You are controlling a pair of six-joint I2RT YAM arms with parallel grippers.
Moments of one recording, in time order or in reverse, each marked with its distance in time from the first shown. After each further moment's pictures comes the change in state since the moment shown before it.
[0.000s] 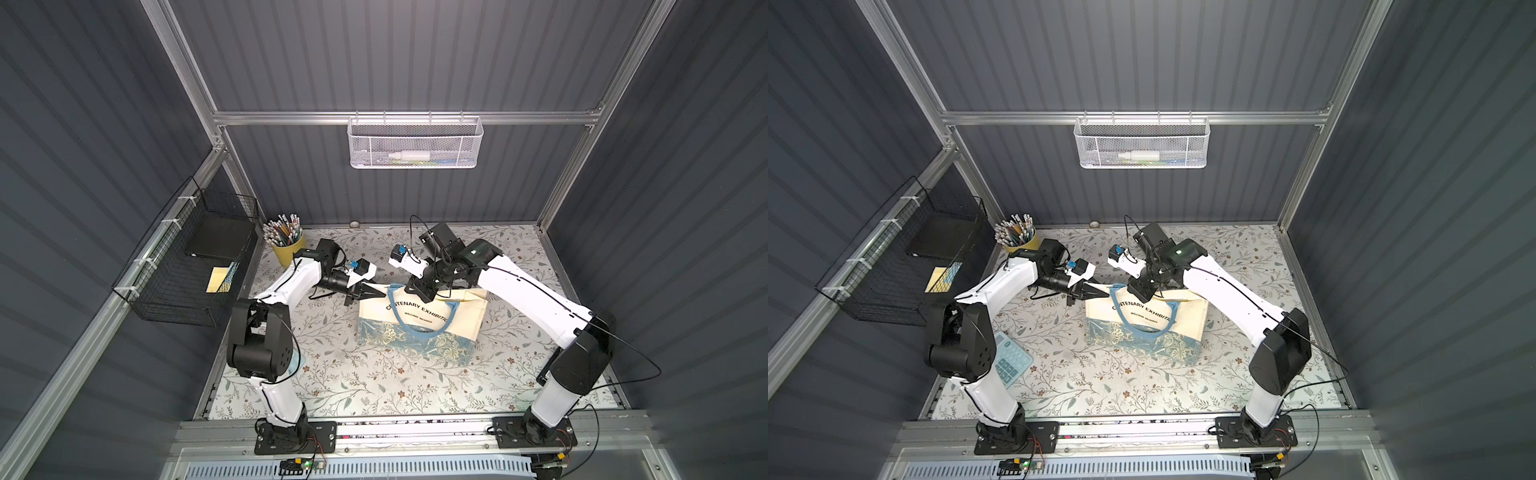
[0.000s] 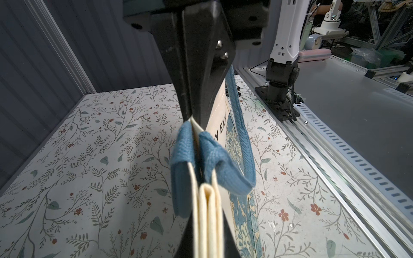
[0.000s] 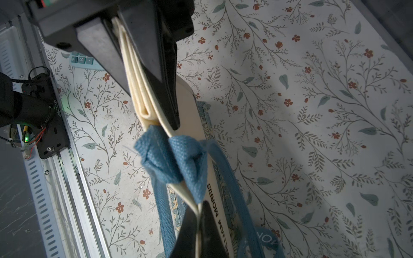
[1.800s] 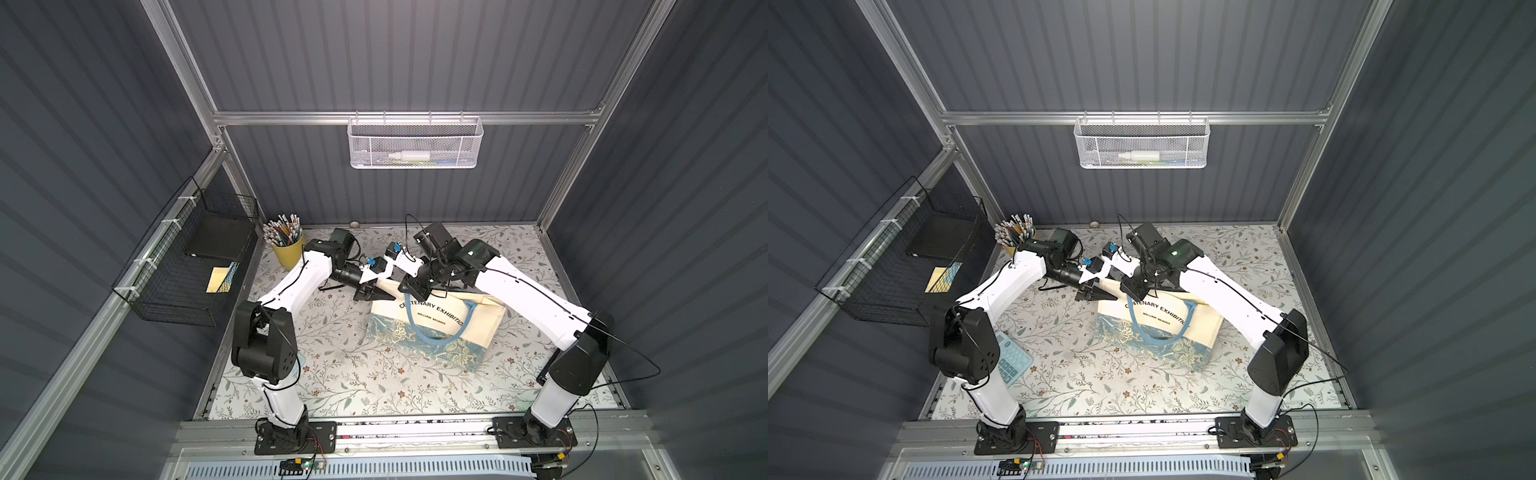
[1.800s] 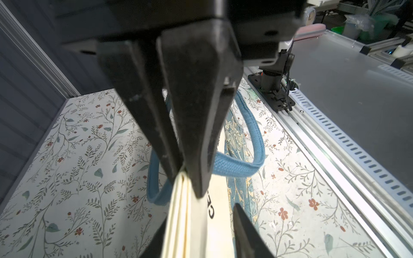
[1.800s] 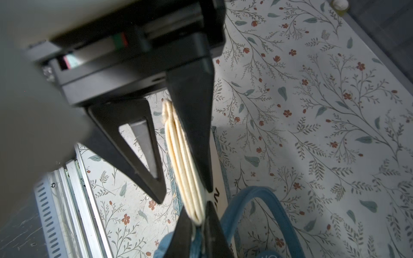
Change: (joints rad) left arm -0.095 -0.003 0.143 -0.076 -0.098 -0.047; right arm 0.047 0.006 0.061 -0.008 0.044 0.054
